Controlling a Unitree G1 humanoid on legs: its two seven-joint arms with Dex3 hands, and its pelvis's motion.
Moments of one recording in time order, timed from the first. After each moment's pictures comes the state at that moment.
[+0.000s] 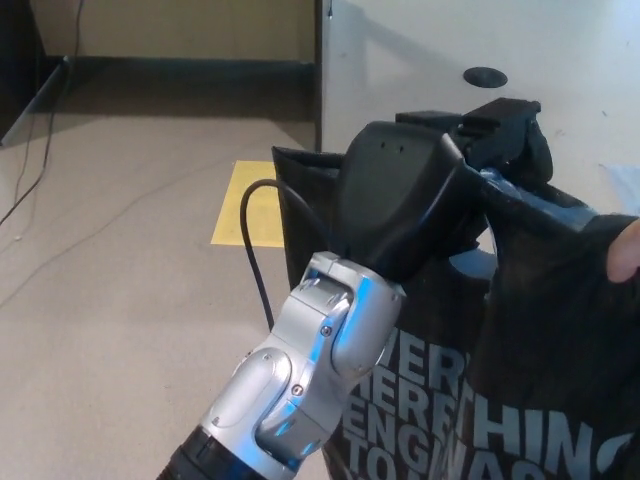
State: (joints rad) left_arm -0.70 0.02 -0.45 0.11 0.84 -0.08 0.33; right_arm -0.17 -0.43 0.23 1.17 -0.34 -0.31 -0.01
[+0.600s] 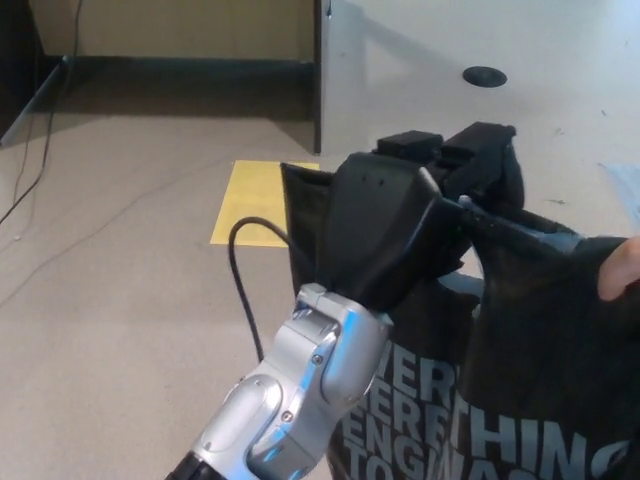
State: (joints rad) left_arm -0.63 0.04 -0.45 0.13 0.85 -0.13 0.45; right_arm -0.13 -0.43 0.22 1.17 -0.34 -0.32 -0.01
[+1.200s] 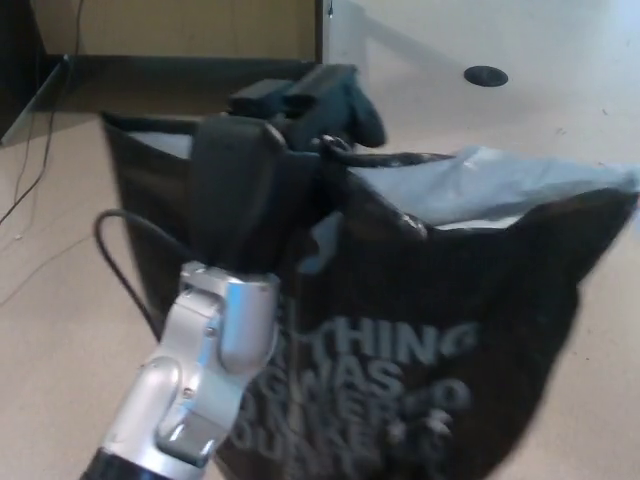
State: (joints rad) left_arm -0.58 0.17 -0.21 0.03 0.81 -0.17 0.54; right_arm -0.11 -0.43 0.23 1.17 -0.34 -0.33 -0.01
